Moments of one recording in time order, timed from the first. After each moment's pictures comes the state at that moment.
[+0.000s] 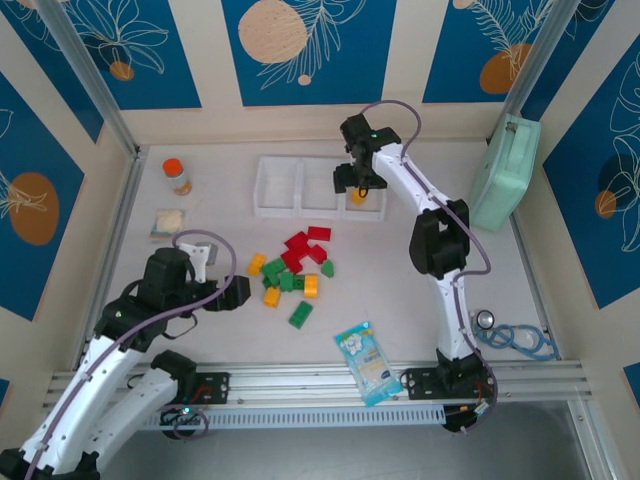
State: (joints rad) left arm -0.43 0.63 0.75 -0.90 0.21 -0.42; right arm 0.42 2.23 2.18 -1.17 0.09 0.27
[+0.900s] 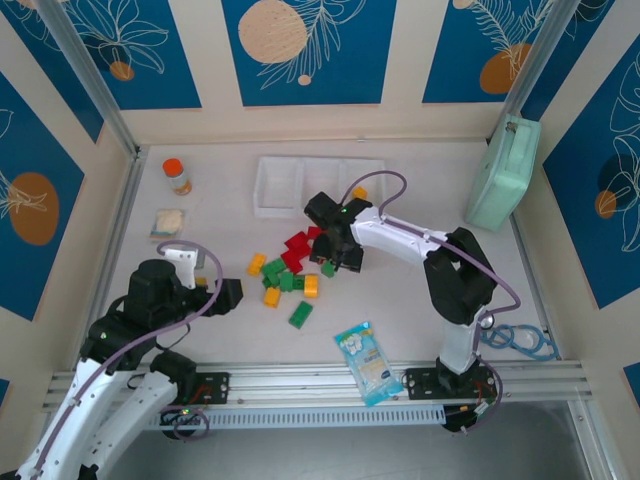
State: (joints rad) left arm -0.43 0.49 0.74 -0.90 0.16 -0.42; right arm 0.74 1.86 1.41 -0.93 0.02 0.97
